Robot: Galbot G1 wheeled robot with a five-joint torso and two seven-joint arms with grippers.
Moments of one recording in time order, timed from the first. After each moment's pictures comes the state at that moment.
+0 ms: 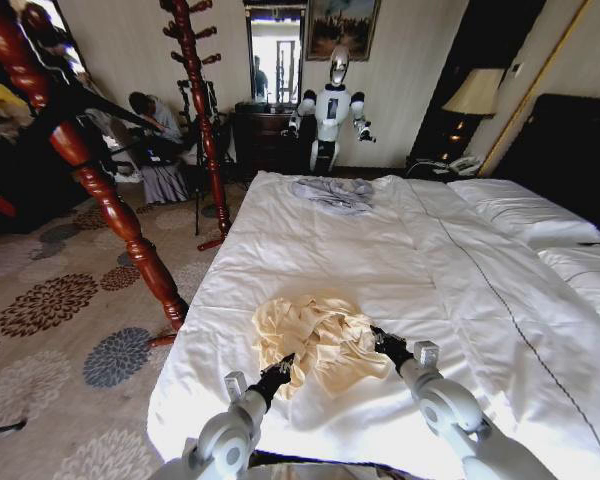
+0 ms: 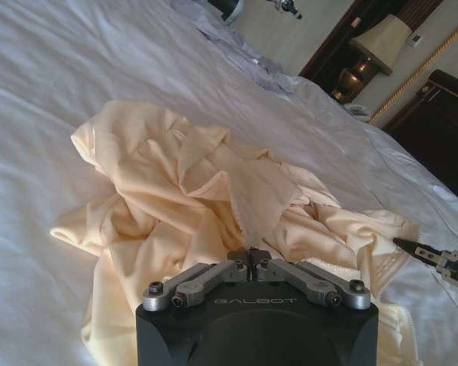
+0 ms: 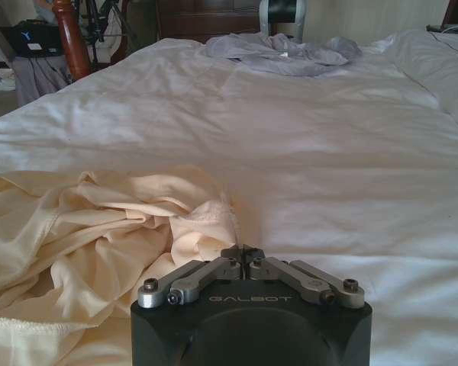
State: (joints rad) left arm 1.36 -0.99 0.07 -2.10 -0.95 0.14 -0.36; right arm -1.53 0.92 0.48 2.09 0.69 -0.38 0.26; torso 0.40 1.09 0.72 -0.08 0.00
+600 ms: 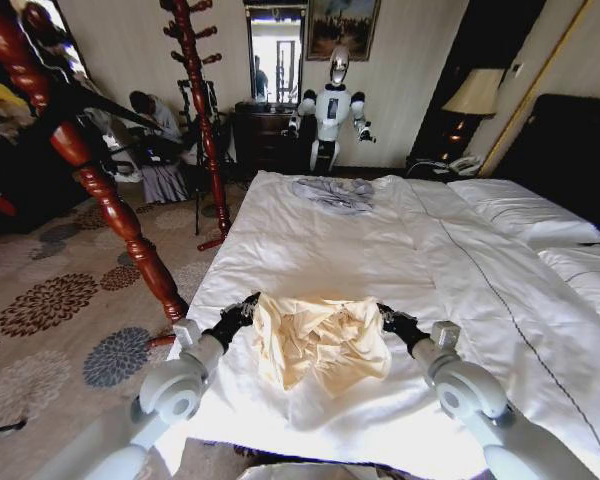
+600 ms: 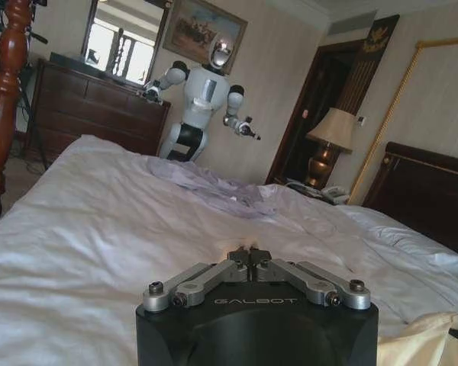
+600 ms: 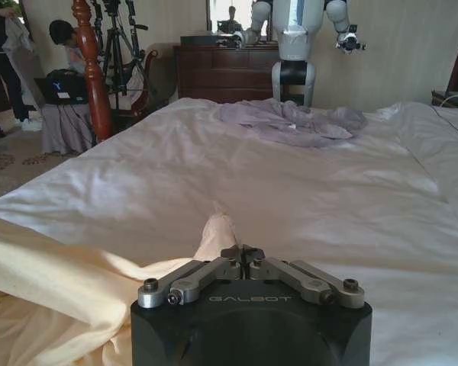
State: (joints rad) left arm 1.13 -0.73 -0.18 -2.30 -1.11 0.20 -0.38; right arm -1.46 0.75 0.59 2.23 0.88 -0.42 0.30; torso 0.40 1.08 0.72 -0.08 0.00
